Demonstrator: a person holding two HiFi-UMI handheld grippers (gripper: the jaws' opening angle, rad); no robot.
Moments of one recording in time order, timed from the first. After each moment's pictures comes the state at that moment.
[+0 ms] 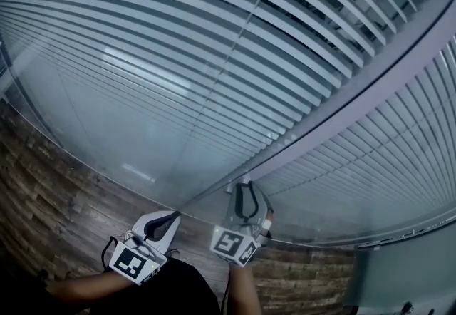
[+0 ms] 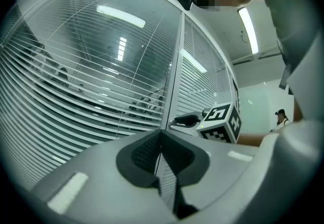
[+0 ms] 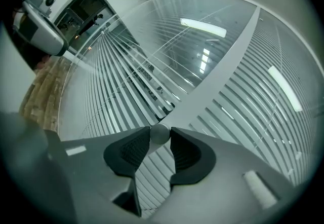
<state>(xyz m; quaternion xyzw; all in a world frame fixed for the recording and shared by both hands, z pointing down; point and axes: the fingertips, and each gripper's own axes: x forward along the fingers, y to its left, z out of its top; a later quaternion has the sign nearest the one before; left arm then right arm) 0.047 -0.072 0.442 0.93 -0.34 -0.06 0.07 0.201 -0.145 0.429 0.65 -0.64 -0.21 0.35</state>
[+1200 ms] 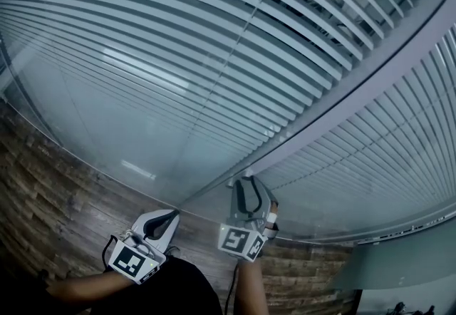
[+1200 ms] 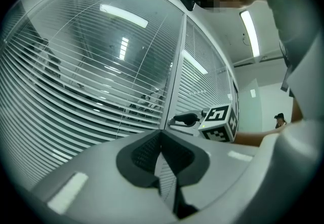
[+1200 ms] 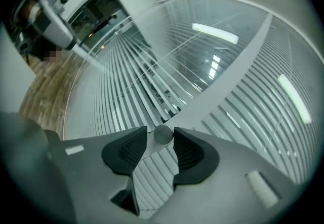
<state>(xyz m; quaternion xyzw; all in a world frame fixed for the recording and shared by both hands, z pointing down) 0.040 -0.064 0.450 0.93 -0.34 -0.07 0.09 0.198 -0.141 0.434 0.61 -0.67 -0.23 0.37</state>
